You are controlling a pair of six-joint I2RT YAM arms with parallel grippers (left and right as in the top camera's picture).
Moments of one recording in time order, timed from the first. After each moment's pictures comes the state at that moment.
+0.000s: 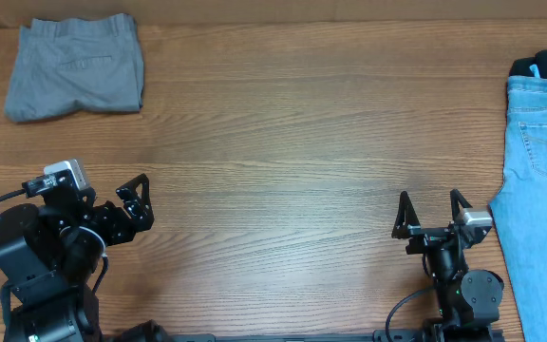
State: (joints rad) left arm 0.40 0.69 0.92 -0.82 0.45 -0.16; right arm 0.03 0.01 0.02 -0.03 -0.06 0.18
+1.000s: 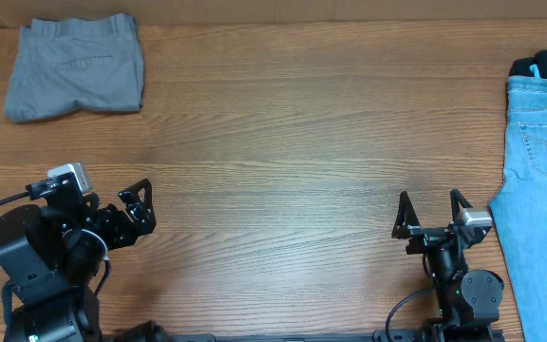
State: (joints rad) left arm 0.40 0.69 0.92 -0.86 0.45 -0.16; right arm 0.03 0.01 0.02 -0.03 -0.06 0.18
